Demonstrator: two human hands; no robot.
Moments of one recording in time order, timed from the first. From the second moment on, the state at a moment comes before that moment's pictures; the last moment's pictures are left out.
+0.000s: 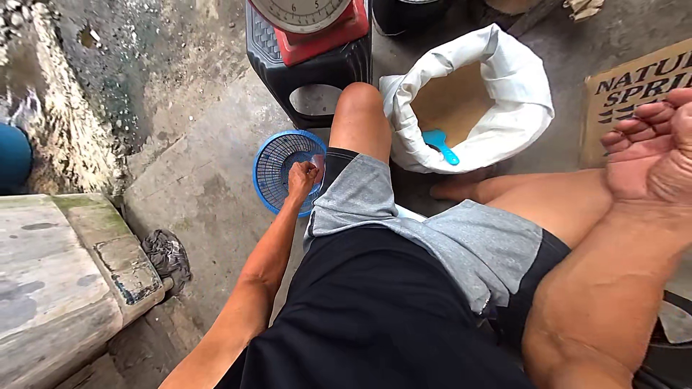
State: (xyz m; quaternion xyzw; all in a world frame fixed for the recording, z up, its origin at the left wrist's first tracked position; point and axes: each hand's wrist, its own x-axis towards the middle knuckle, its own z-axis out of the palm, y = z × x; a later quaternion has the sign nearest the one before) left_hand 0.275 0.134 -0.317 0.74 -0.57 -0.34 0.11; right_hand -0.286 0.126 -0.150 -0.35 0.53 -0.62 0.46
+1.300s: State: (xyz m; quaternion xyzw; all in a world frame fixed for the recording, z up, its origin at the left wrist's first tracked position) left_hand 0.270 0.098 -0.273 0.67 -0.57 -0.35 0.33; right_hand -0.277 0.135 -0.149 -0.35 0.53 -0.63 0.45
